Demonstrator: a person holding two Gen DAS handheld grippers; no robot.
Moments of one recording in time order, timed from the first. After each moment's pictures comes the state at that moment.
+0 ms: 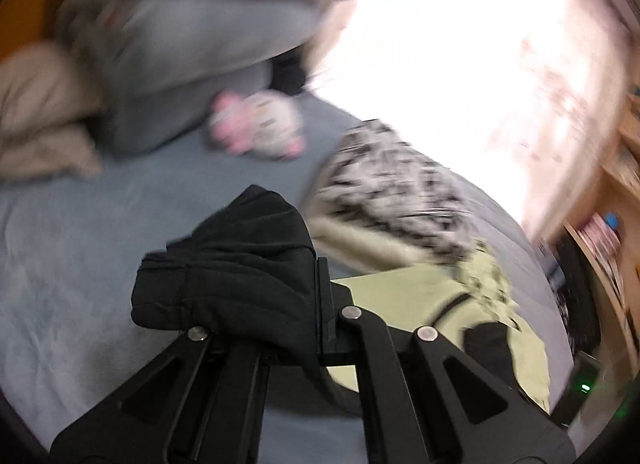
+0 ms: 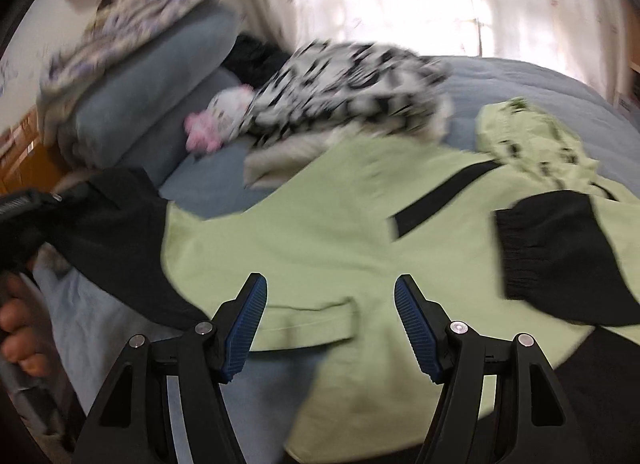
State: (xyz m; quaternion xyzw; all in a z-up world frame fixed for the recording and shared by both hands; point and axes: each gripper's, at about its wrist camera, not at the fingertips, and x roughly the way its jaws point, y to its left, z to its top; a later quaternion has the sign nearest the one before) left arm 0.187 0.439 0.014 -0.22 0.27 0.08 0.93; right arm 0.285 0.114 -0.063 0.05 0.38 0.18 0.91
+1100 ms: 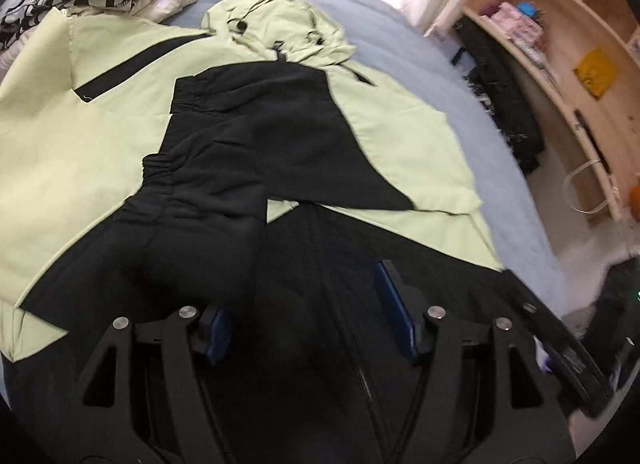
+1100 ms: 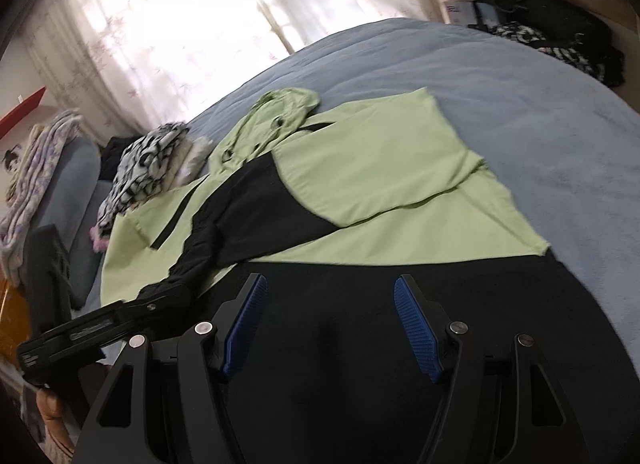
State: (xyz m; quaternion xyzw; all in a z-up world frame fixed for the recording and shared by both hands) left arm 0.250 0.004 -0.139 -0.13 0.50 -0.18 0.84; right arm 0.191 -0.324 -0.130 0.20 0.40 0.03 0.89
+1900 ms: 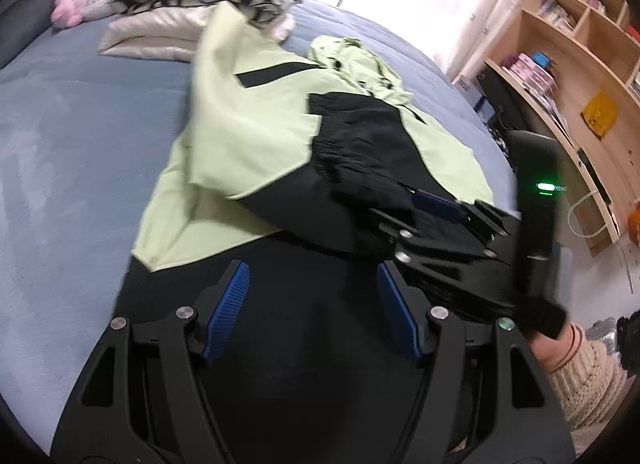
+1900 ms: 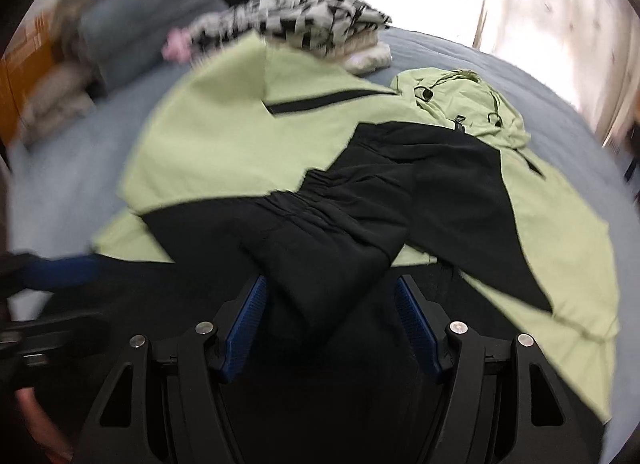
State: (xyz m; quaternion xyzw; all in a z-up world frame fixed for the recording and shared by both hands) left arm 0.139 0.181 -0.113 -0.18 0.45 -0.11 0.87; right arm 0.269 -0.025 -0.143 -0.17 0.44 0.18 0.86
